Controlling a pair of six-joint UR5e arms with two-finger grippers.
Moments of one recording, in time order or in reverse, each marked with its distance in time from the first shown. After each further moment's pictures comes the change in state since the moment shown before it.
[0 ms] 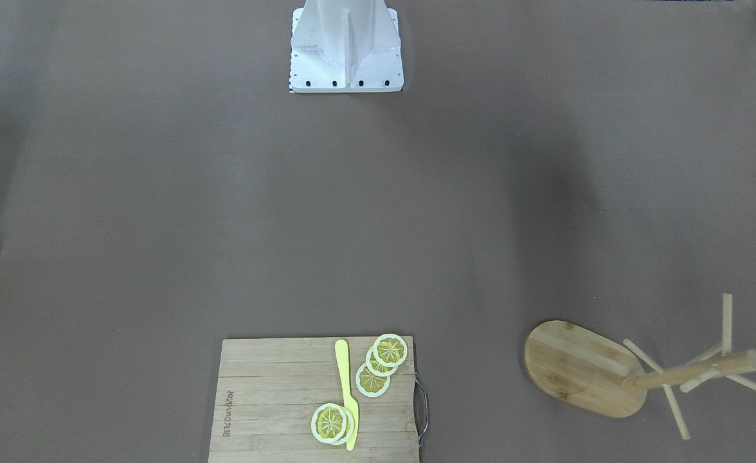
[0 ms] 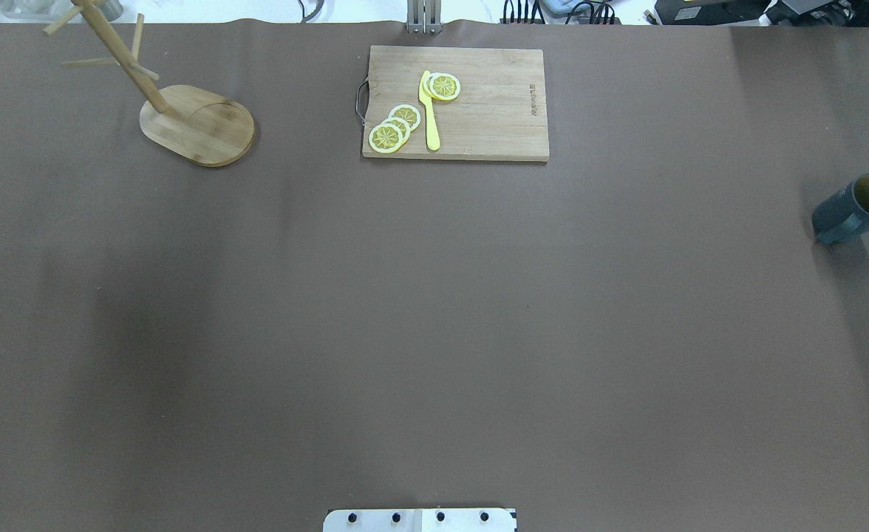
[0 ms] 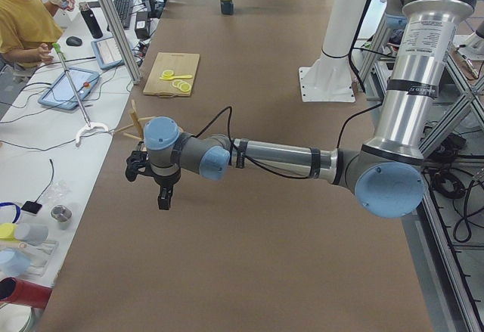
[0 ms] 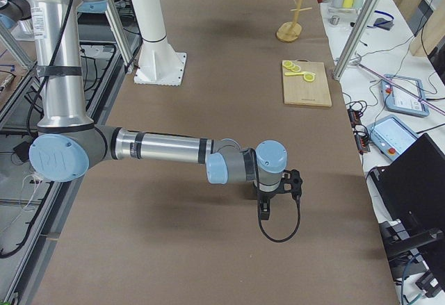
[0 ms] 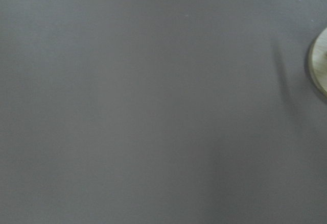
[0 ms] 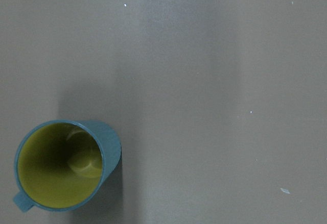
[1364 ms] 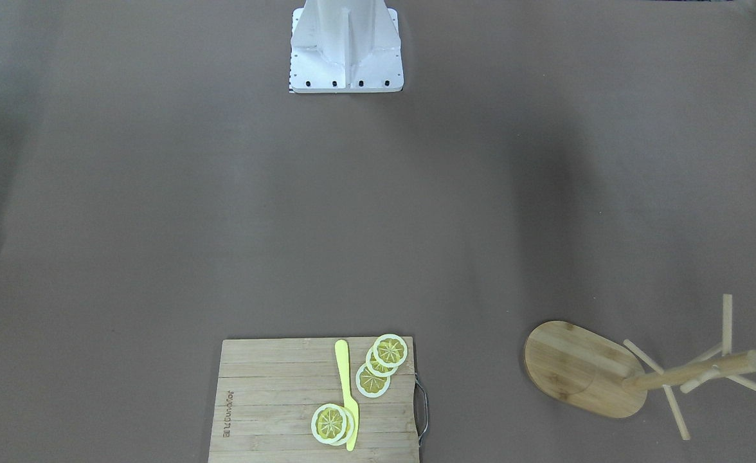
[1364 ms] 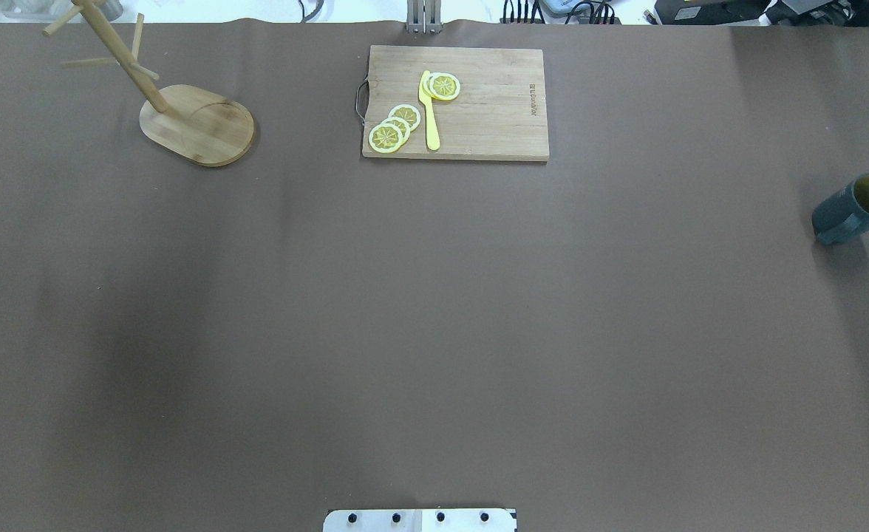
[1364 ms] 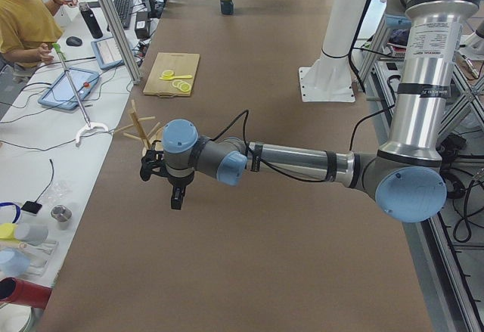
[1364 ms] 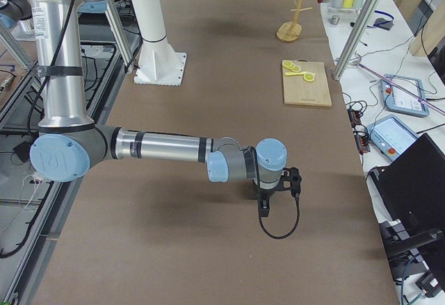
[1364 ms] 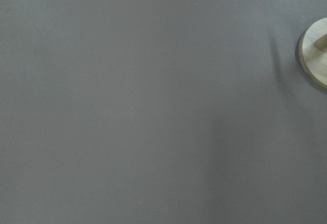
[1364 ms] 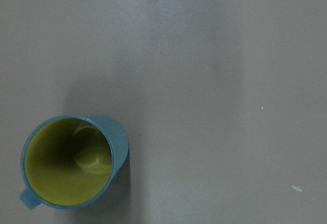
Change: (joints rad) left arm 0.004 0.080 -0.076 -0.040 -0.014 -0.008; right arm -0.030 -0.002 -0.005 -0.001 0.007 0.012
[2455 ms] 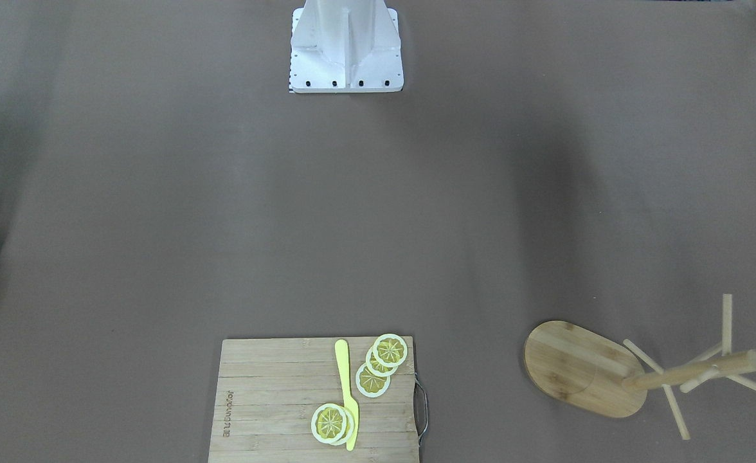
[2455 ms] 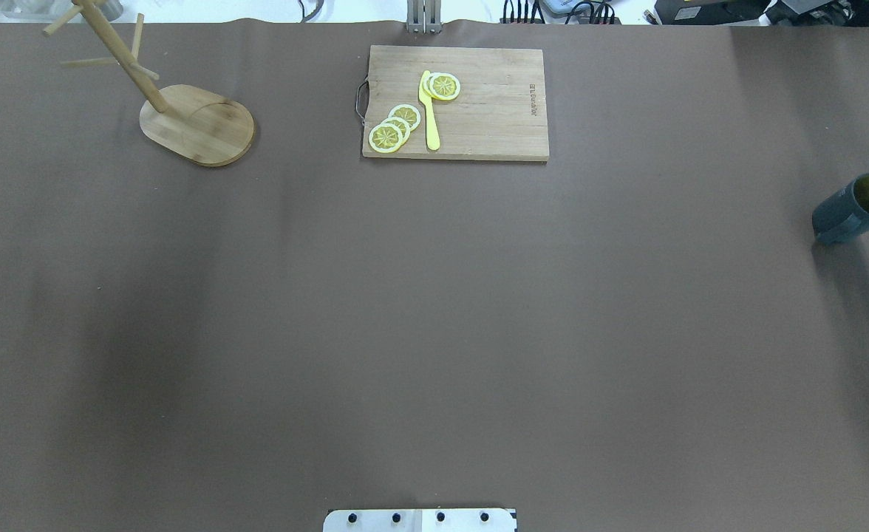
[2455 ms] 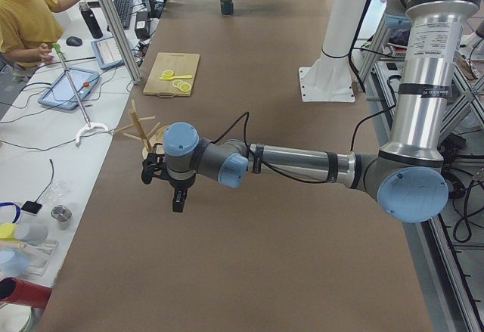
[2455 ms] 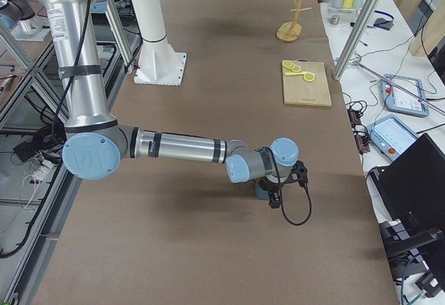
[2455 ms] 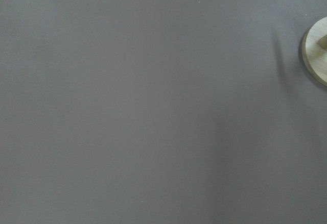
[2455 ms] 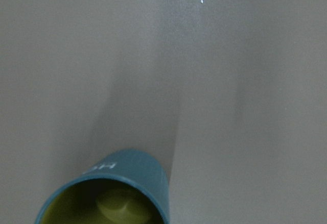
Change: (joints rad) left arm 0.000 0.009 0.005 0.000 0.001 0.002; right arm -0.137 0.114 -0.227 0.238 -0.006 0.006
